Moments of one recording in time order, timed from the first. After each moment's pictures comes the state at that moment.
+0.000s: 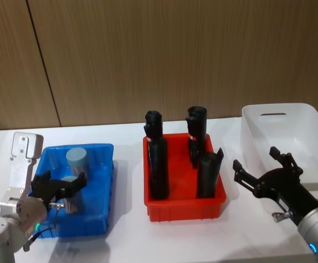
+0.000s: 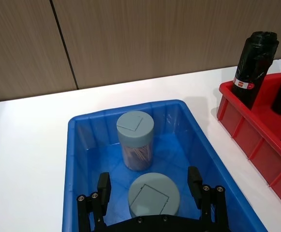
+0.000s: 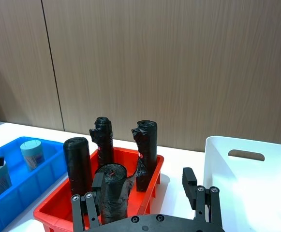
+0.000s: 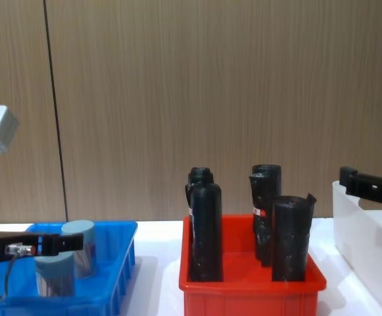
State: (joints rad) left arm -0.37 0.35 0.28 -1.28 -0.44 0.28 -0.02; right arm -0.01 0.34 -0.23 -1.77 0.29 0.03 0.07
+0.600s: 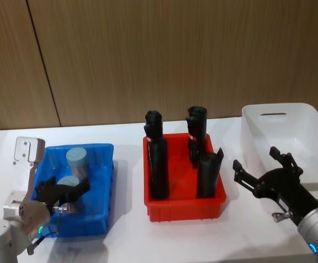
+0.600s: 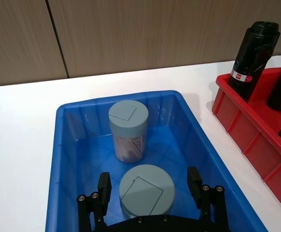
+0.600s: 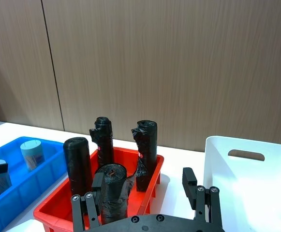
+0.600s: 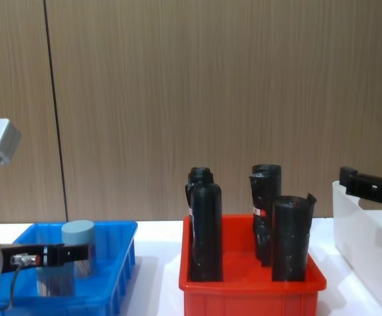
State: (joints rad) left arm -0.38 0.34 0.28 -1.23 -0.46 0.28 -0.05; right arm -0.01 0.34 -0.23 -1.77 0.29 0.03 0.07
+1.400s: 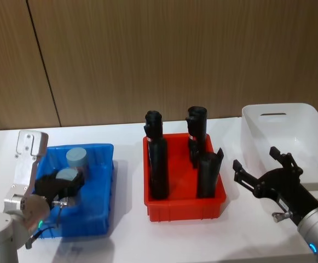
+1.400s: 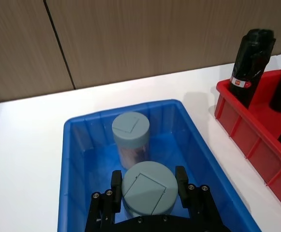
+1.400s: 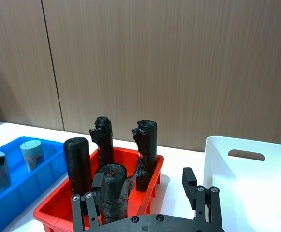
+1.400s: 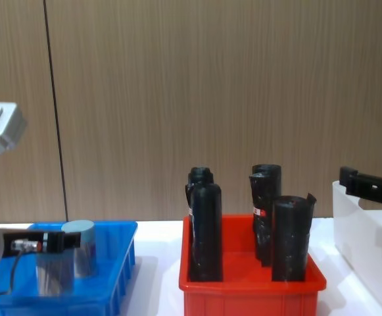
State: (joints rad) left arm -0.38 0.34 0.28 -1.29 -0.41 0.32 -0.02; right arm -0.01 0.34 -0.23 -1.77 0.29 0.03 0.07
